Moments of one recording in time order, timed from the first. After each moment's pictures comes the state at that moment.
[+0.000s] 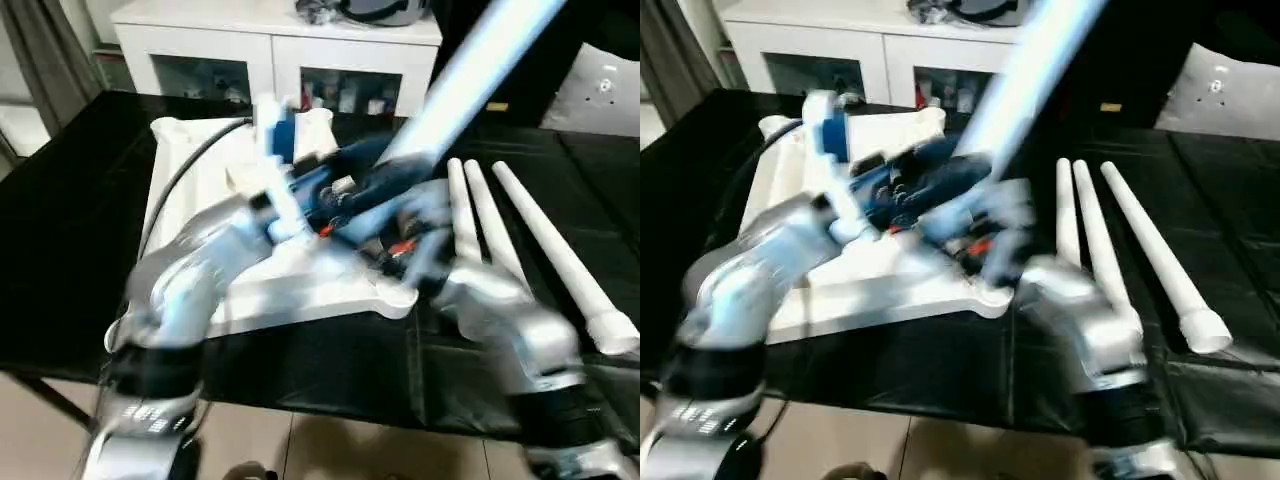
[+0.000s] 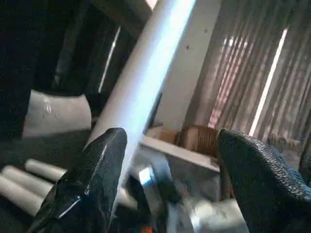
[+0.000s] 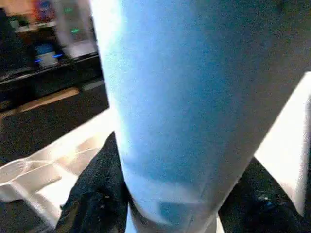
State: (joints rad) left arm -0.53 0.15 -0.02 -0.18 -0.74 0.68 -0.76; right arm -0.37 -0.23 0.03 -0.02 0.44 0.49 0.60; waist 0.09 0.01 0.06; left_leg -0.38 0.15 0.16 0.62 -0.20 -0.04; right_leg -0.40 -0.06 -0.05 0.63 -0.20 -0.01
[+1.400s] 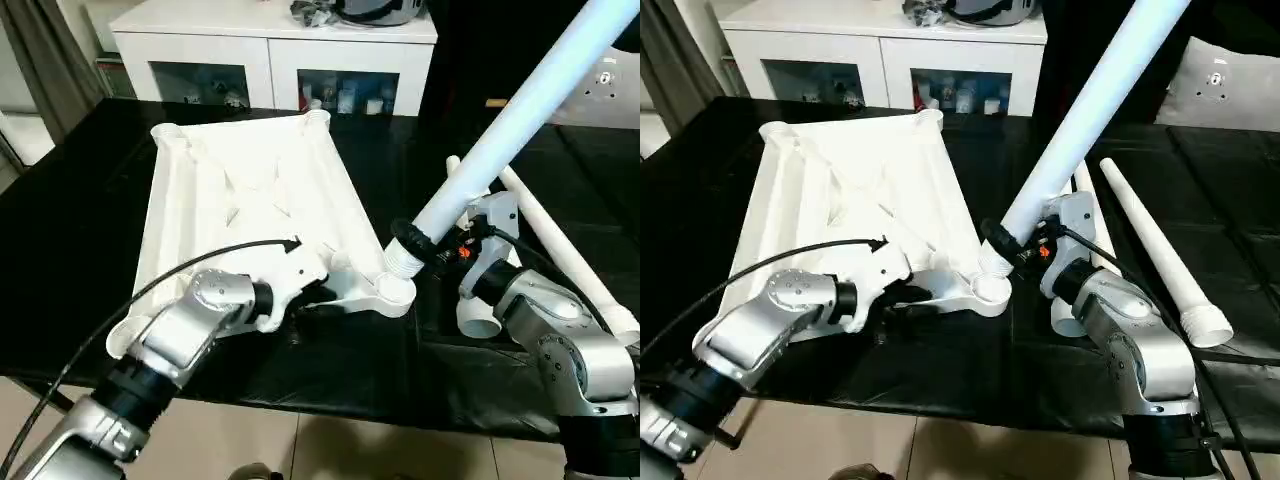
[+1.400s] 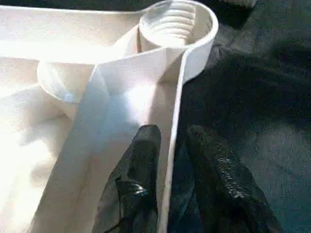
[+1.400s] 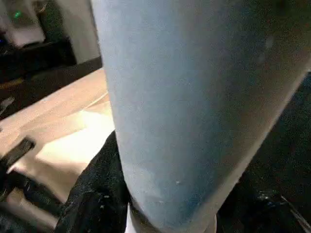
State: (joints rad) left arm -0.51 0.43 -0.46 0.22 -0.14 0.38 -0.89; right arm -0.26 -0.34 -0.03 -0.11 0.40 0.49 0.57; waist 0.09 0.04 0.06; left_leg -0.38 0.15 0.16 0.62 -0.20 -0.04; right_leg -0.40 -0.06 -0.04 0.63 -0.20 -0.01
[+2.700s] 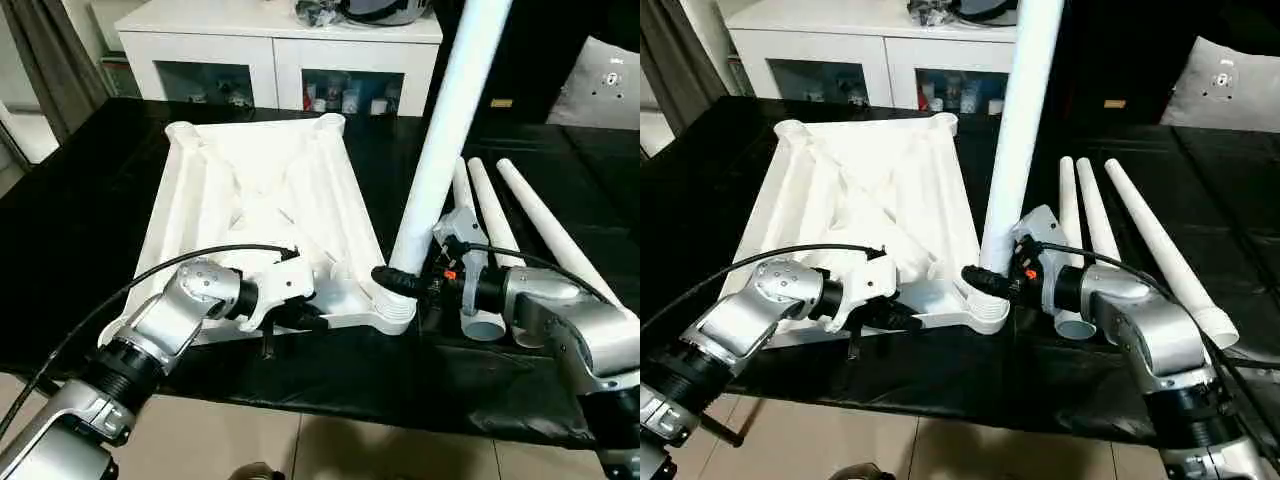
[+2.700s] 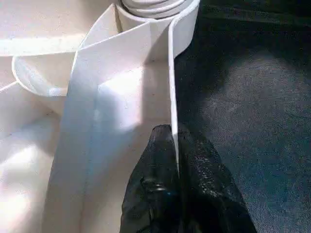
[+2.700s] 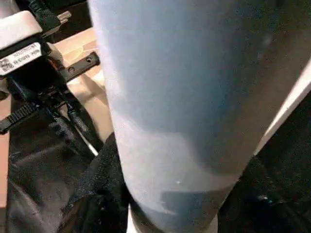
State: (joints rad) left arm -0.55 0.49 -0.49 0.33 -0.06 0.19 -1.11; right arm -0.37 -0.51 0.14 -0.01 0.38 0.62 0.86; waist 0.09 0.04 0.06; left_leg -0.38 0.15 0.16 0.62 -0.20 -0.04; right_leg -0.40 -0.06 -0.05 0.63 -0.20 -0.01
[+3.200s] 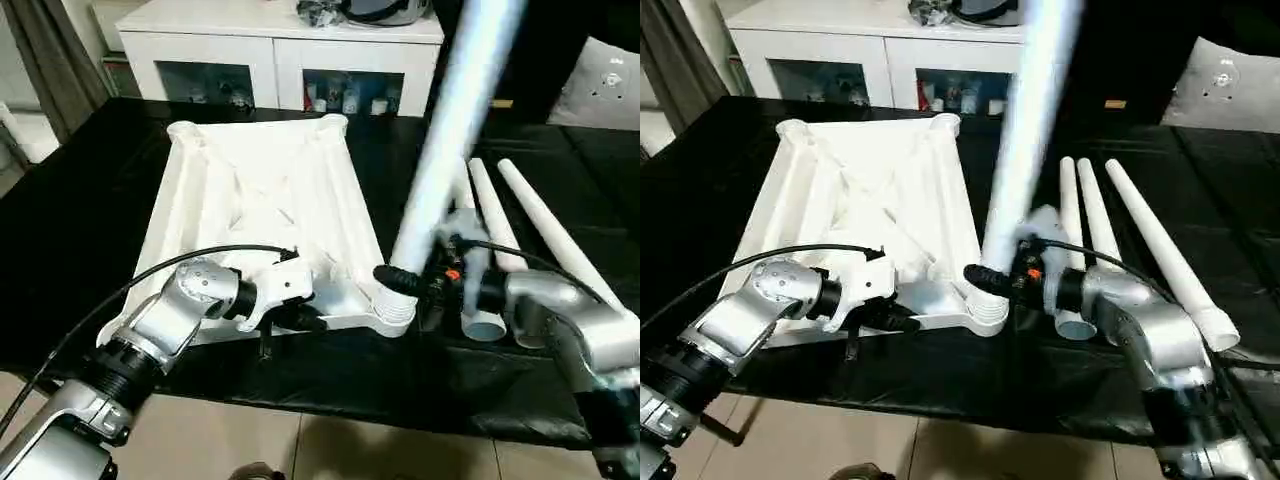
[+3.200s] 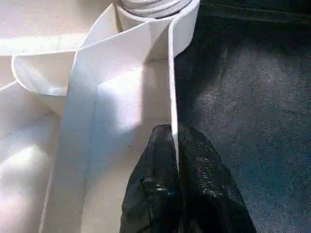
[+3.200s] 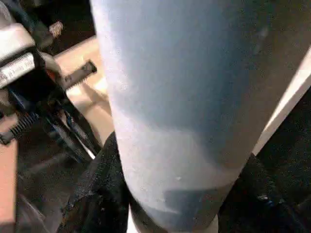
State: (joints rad) left arm -0.54 0.49 -0.49 0.33 -0.06 0.19 -1.13; right arm -0.32 -0.46 0.05 0.04 0.45 0.62 0.86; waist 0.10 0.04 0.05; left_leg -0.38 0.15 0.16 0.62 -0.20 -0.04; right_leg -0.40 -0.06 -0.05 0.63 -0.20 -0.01
